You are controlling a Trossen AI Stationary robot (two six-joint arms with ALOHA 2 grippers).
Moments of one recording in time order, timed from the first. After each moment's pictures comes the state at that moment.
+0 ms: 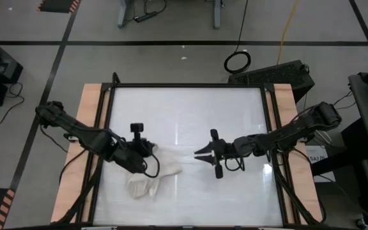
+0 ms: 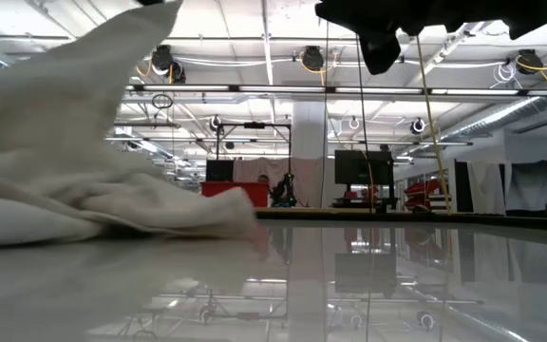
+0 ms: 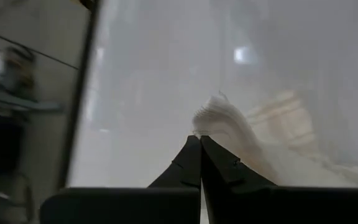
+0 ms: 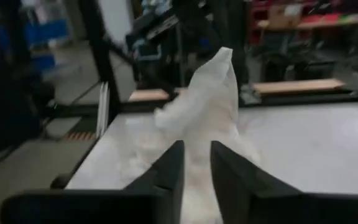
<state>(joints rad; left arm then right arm) -0.48 1.37 1.34 -1.05 -0.63 -0.22 0.31 1.40 0.66 0.65 0.23 0.18</state>
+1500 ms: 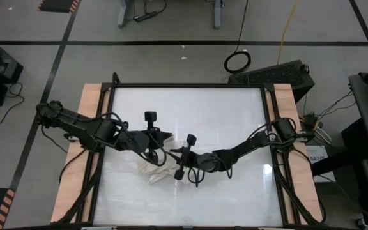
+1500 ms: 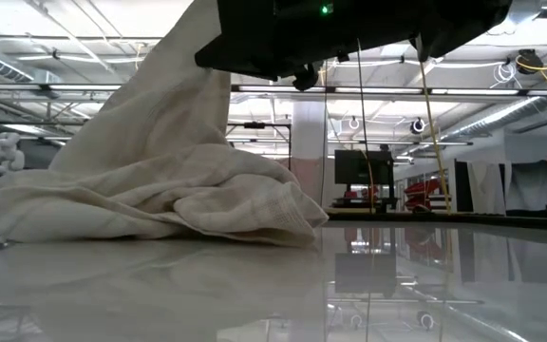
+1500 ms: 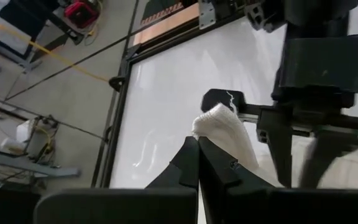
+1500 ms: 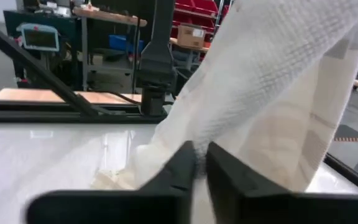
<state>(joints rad) -0.33 1.37 1.37 -0.66 -0.57 0.19 0.32 1.99 1.10 0.81 0.65 -0.08</state>
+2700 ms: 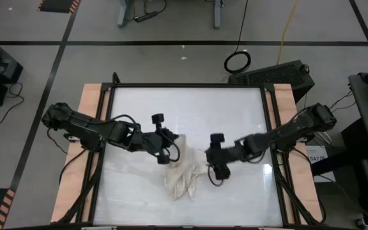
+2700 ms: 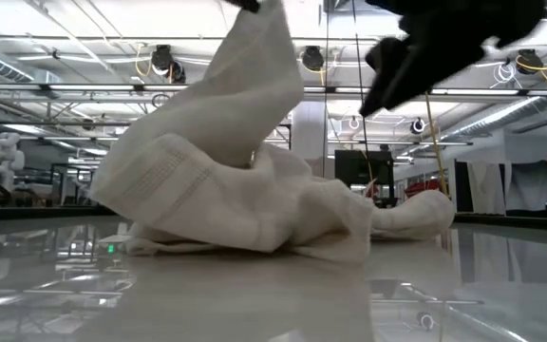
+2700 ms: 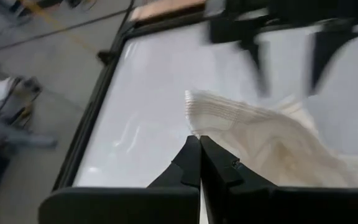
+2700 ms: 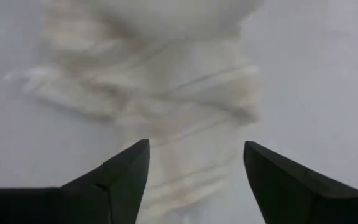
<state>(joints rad) -0.29 1.47 1.37 -0.62 -0.56 -0.01 0.35 1.47 0.97 -0.39 0.26 0.12</state>
